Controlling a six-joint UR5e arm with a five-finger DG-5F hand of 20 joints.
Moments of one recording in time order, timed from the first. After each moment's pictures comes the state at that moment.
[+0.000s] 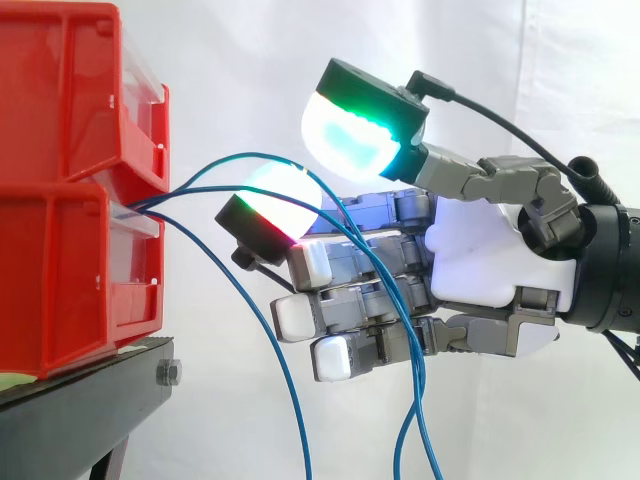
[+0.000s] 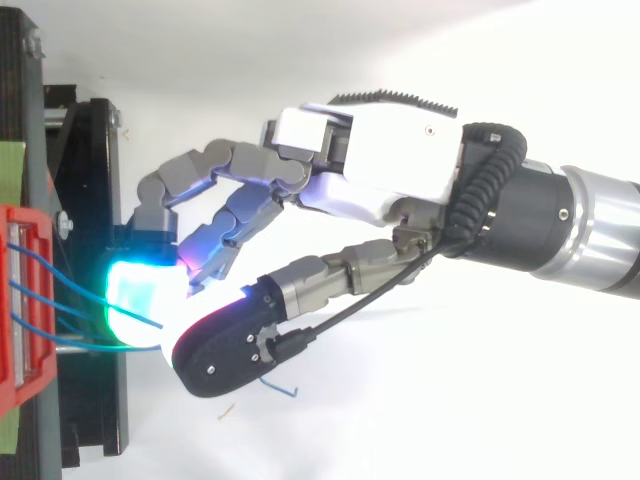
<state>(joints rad) 0.15 -2.30 -1.26 -2.55 -1.26 -0.05</state>
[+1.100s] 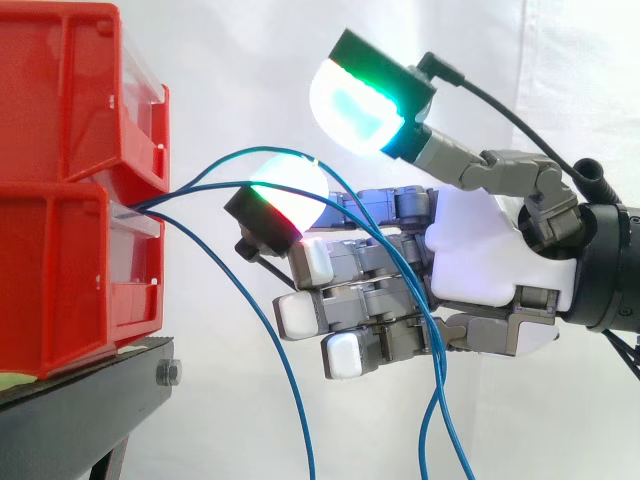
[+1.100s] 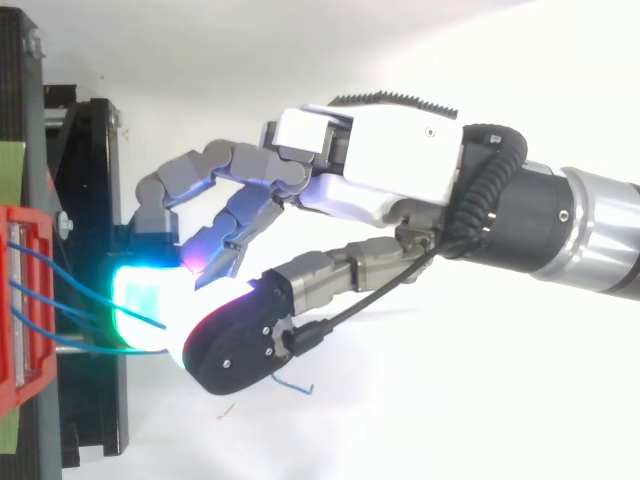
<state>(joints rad) 0.16 -2.30 -1.26 -2.55 -1.26 -0.05</state>
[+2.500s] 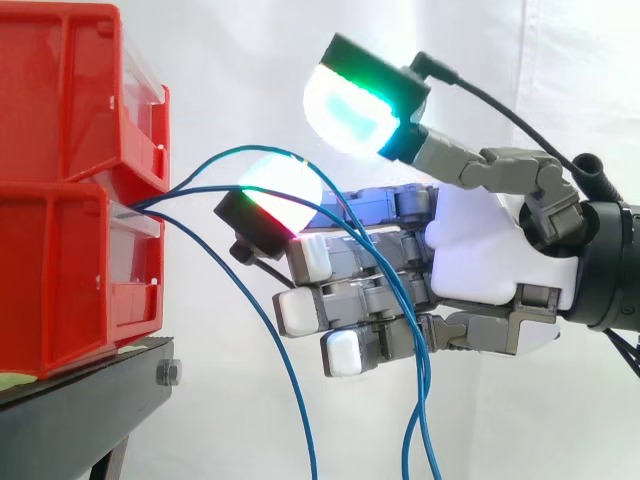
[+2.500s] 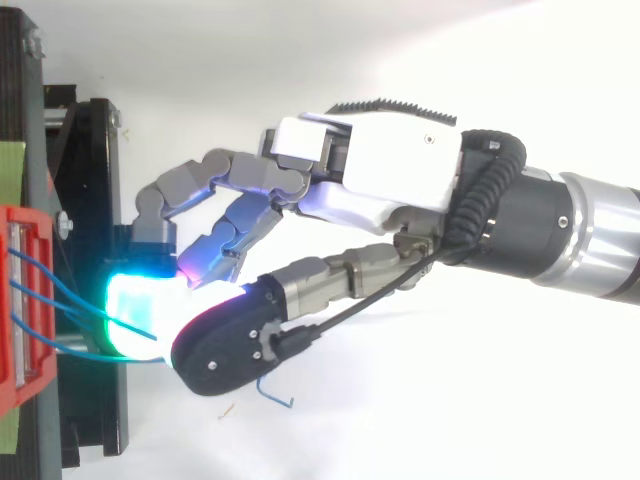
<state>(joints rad) 0.16 -2.30 -1.26 -2.55 -1.26 -0.05</state>
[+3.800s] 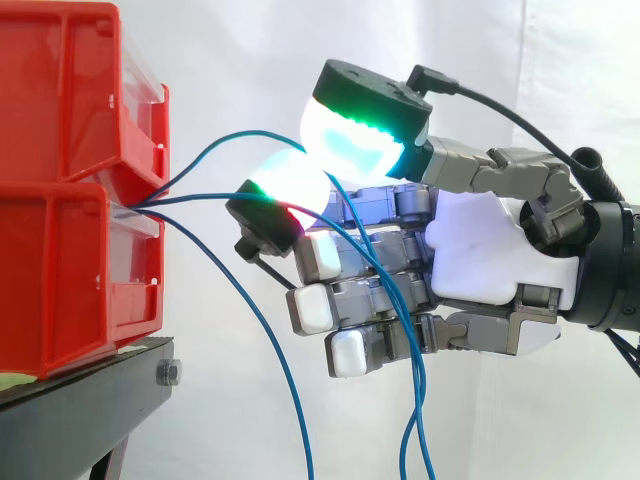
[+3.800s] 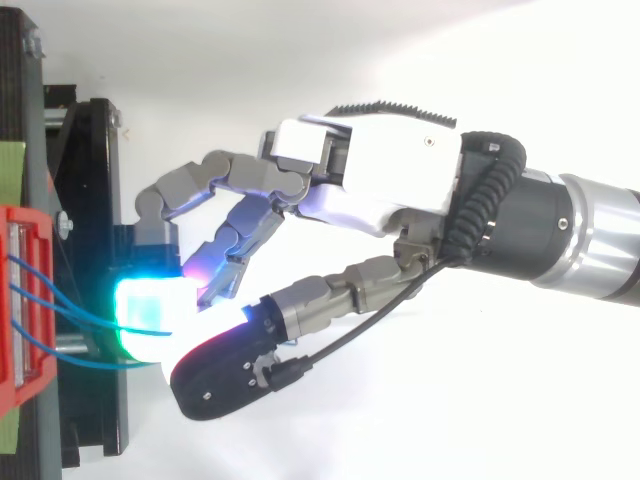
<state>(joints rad) 0.16 -2.30 -1.26 -2.54 -1.26 -0.05</state>
